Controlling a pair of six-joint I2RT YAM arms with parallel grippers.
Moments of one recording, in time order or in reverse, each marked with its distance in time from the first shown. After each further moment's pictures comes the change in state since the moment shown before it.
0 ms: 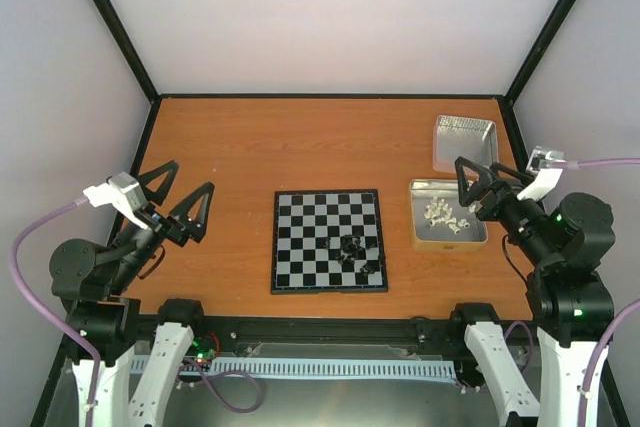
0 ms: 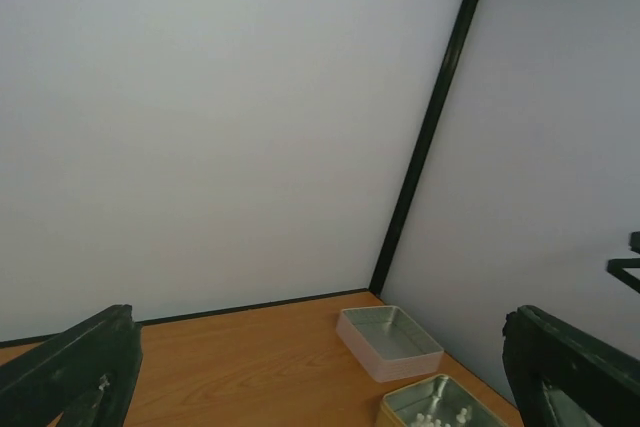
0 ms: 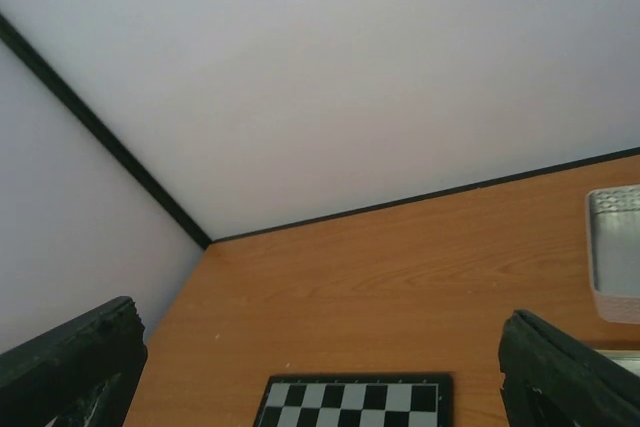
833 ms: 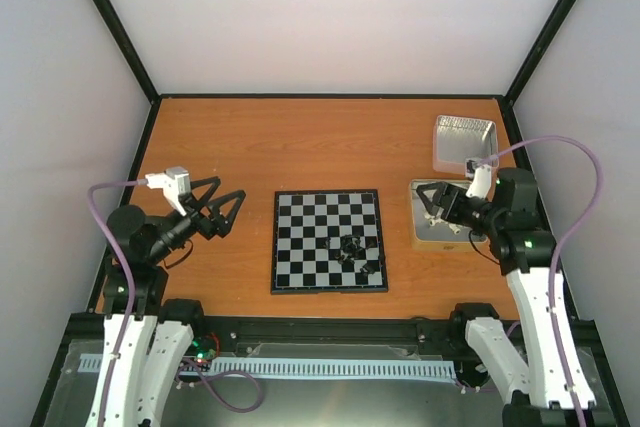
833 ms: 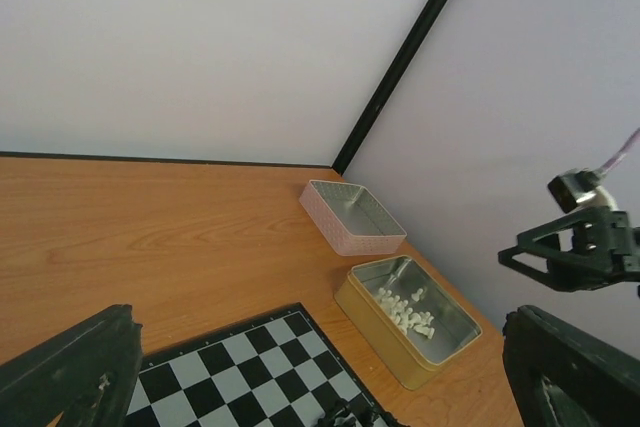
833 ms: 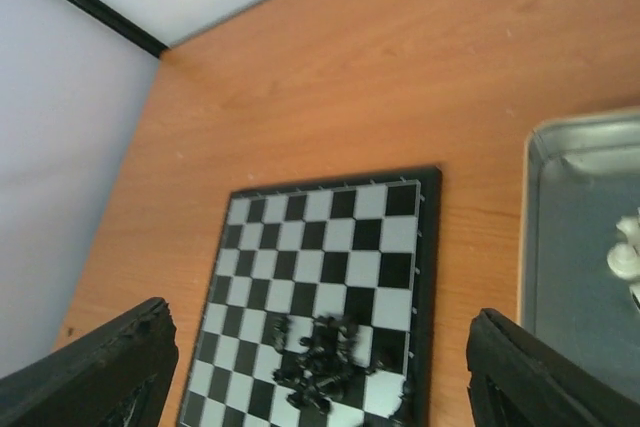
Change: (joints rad) left arm 0.010 0.056 -0.322 0.110 0.199 -0.061; right arm 0.005 0.154 -0.333 0.016 -0.211 -0.071
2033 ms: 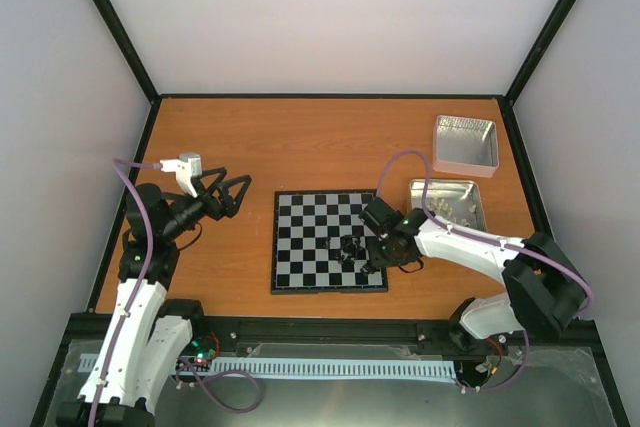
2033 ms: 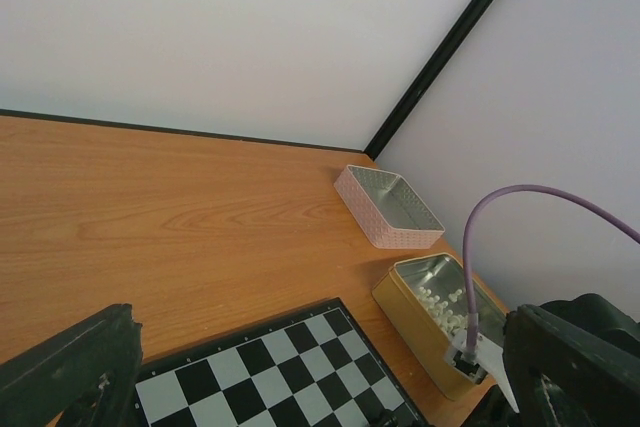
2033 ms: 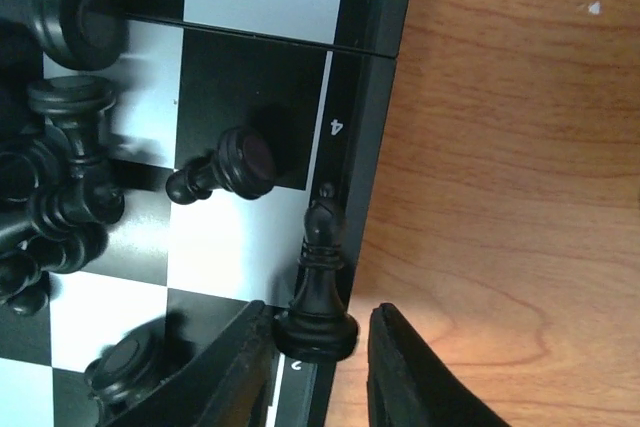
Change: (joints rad) left arm 0.003 0.212 -0.082 0.218 -0.029 0.000; right arm 0.781 0.654 -0.124 0.006 0.618 0.203
